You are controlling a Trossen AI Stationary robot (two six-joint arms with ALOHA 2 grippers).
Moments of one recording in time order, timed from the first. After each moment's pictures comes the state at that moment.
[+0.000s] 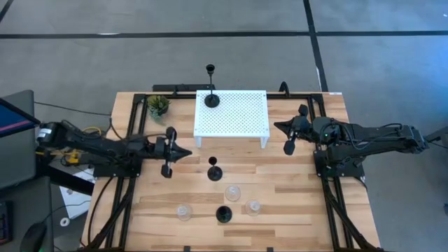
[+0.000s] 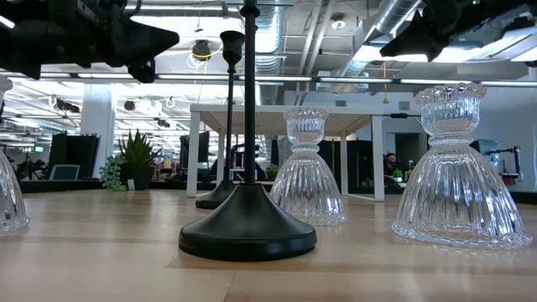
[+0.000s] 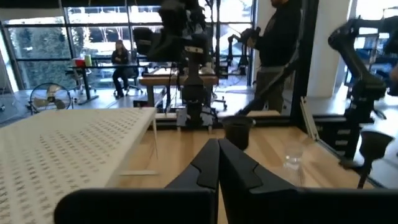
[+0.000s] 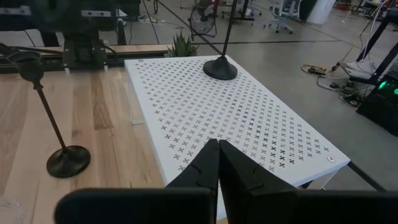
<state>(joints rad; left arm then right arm) -0.11 0.66 0.13 0.78 -0.05 0.08 0.00 0.68 0.60 -0.24 0.45 -0.01</state>
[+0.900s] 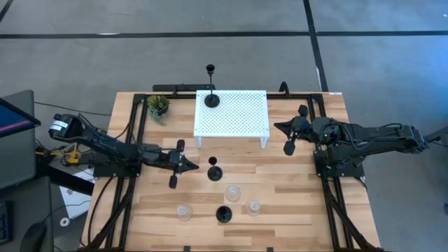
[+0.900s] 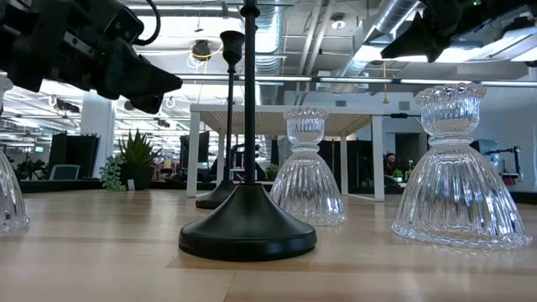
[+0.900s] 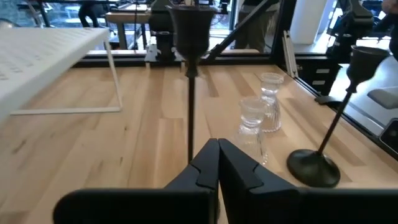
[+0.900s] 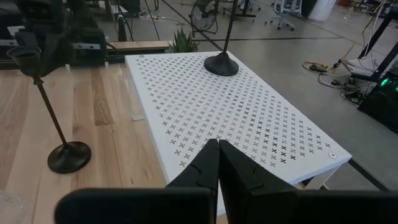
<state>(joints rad) -0.22 0.98 0.16 0.83 -0.08 0.01 0.00 0.68 0.60 -0.25 0.44 0.00</state>
